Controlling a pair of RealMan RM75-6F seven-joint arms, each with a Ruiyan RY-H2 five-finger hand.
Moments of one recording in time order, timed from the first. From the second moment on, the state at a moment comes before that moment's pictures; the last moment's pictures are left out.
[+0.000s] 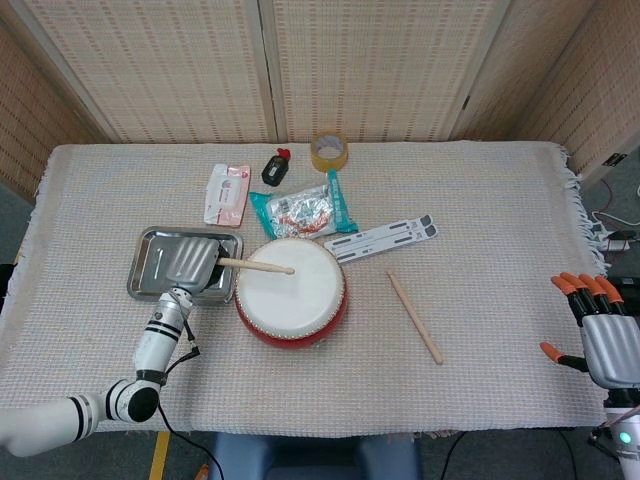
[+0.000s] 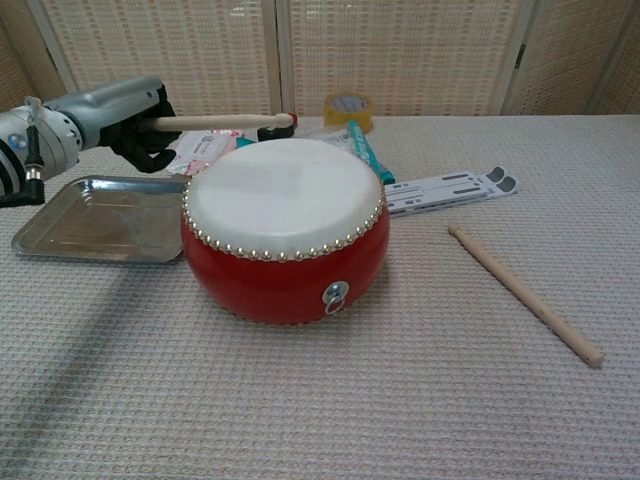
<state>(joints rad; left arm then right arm) -0.77 -1.53 -0.28 -1.45 1.01 1.05 0.29 0.09 -1.08 0.08 -1.62 -1.49 1.47 -0.01</state>
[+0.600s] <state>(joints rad) -0.76 -1.48 -0.20 -1.50 1.09 1.05 0.44 0.07 -1.08 0.08 -1.61 -1.51 1.52 0.02</state>
